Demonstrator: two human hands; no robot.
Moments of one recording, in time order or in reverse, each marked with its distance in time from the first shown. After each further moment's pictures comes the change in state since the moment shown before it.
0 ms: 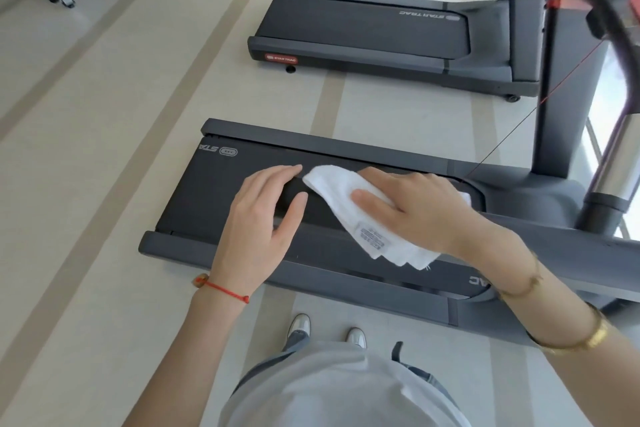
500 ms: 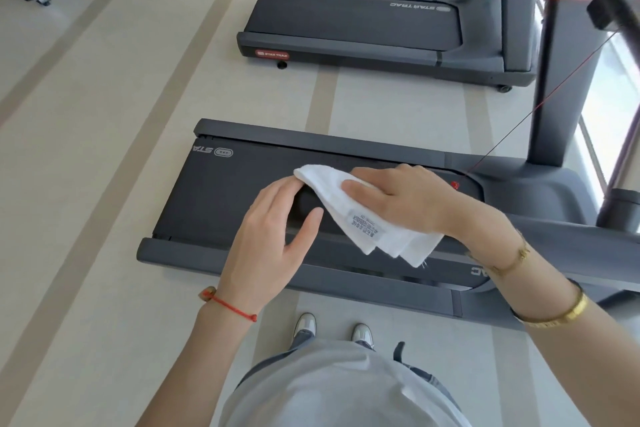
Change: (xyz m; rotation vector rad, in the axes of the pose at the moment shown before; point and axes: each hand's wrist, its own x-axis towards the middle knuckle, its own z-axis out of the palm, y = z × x) left_hand 0.001 -0.017 -0.013 -0.087 -0.098 0.012; right_hand 0.042 -0.018 0.005 0.164 -0.200 0.088
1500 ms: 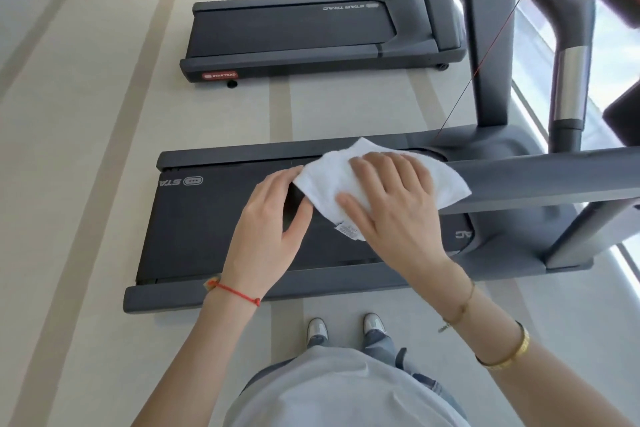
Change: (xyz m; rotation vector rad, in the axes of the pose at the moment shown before) left_hand 0.006 -0.011 -0.013 -0.060 -0.135 0.097; right_hand -0.043 -0.044 0.083 -0.433 0.837 0.200
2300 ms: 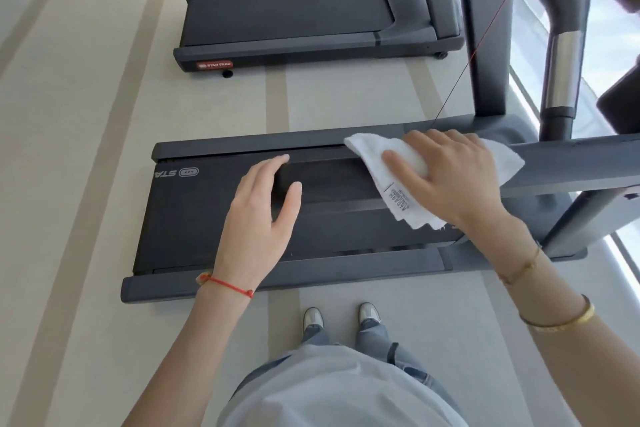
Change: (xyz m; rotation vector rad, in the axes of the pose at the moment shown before) left_hand -0.002 0.009 0.008 0.001 0.068 -0.062; right_hand 0.014 0.074 -0.032 -0.022 -0.212 0.189
